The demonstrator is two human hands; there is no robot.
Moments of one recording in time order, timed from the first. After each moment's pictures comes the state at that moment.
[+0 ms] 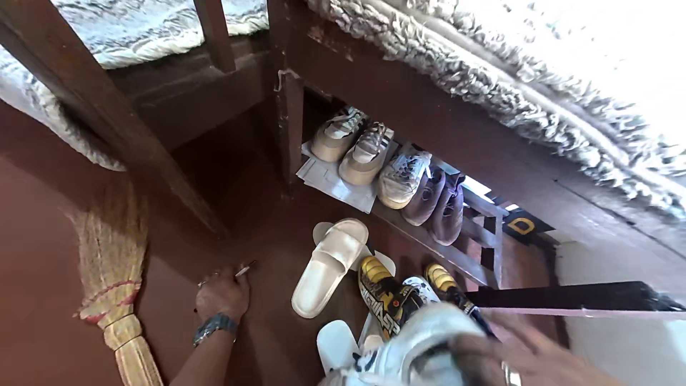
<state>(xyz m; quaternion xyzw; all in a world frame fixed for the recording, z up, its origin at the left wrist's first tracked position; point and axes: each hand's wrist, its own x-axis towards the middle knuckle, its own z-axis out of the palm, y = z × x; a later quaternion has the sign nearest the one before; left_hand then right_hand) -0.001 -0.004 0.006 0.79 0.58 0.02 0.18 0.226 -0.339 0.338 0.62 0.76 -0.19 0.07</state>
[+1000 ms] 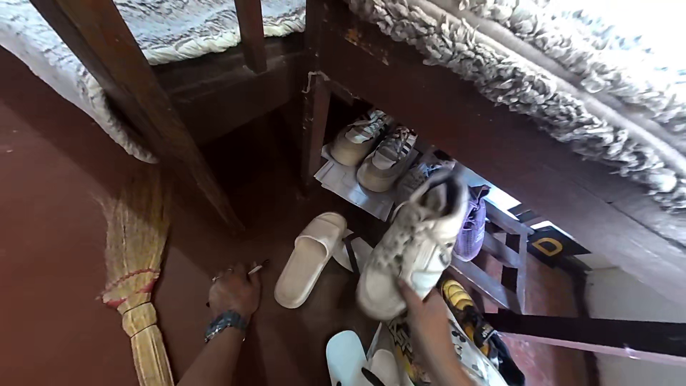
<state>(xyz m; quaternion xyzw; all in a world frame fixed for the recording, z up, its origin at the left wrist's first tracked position) -0.003 -0.003 0.004 0.79 0.59 0.02 0.19 0.200 -0.237 0.163 0.81 0.04 -0.21 -0.55</state>
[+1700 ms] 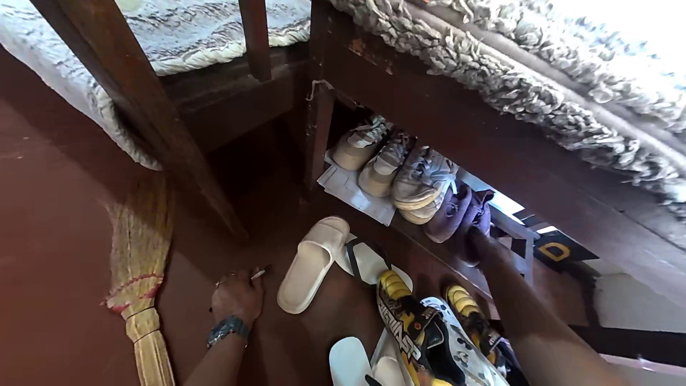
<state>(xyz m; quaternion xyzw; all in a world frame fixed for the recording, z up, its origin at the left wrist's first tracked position) 0.000 -0.002 0.004 0.78 0.60 -0.01 0.17 0.461 -0.265 0.113 0.95 -0.05 -0.14 -0.29</state>
